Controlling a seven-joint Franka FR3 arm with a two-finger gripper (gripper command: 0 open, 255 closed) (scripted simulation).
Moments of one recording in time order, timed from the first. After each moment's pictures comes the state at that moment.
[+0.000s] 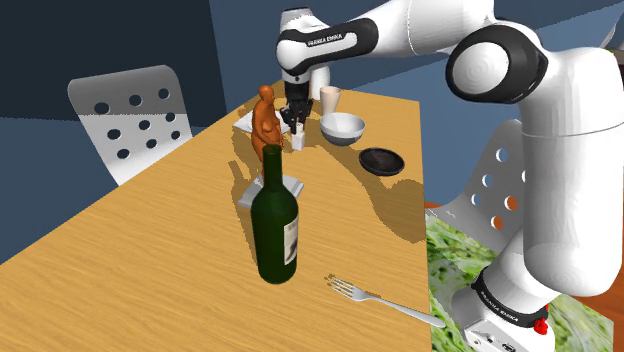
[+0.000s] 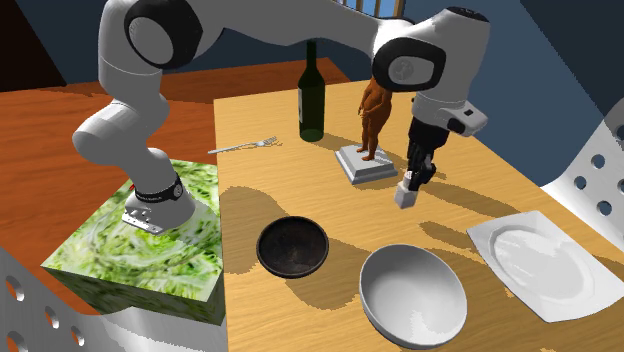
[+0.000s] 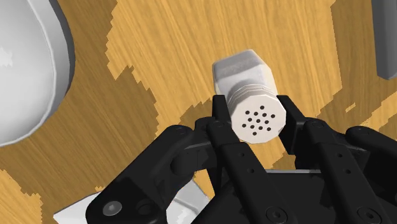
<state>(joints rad) 0.01 0.52 0.04 -1.37 -0.06 1.88 -0.03</state>
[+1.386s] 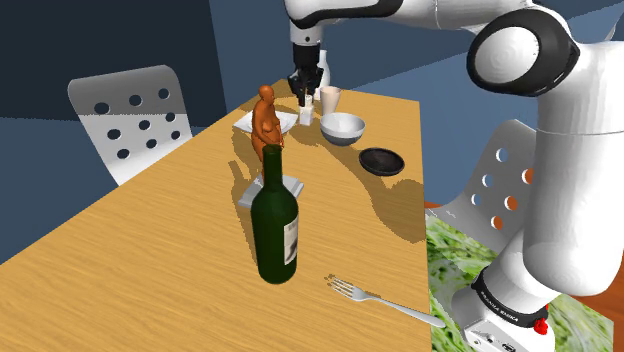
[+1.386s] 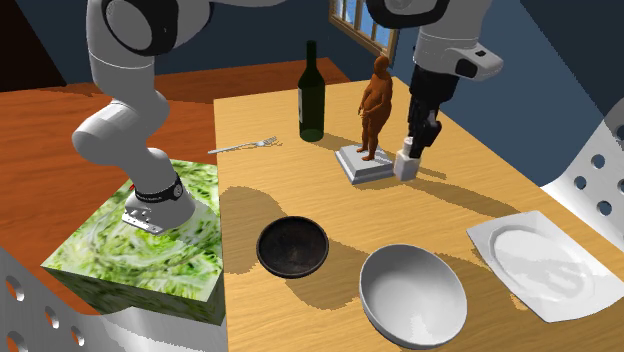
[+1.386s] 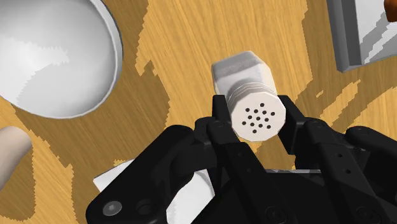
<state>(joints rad) 0.00 0.43 0.03 -1.26 -0.05 1.67 -0.06</state>
